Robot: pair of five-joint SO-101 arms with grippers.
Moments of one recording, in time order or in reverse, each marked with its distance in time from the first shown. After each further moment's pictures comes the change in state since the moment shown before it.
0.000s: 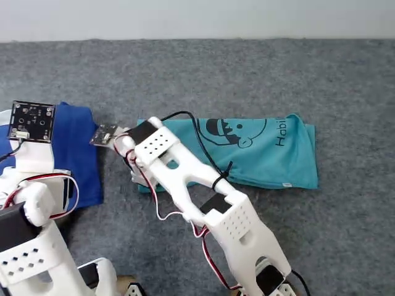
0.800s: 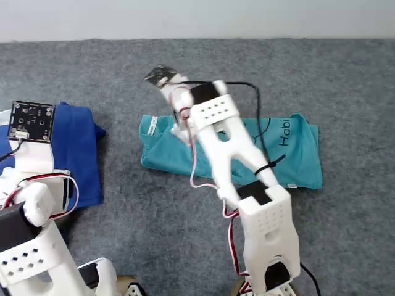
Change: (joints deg) left arm 0.0 0.0 0.0 0.0 0.0; right arm 15.6 -8.7 1.1 -5.0 0.1
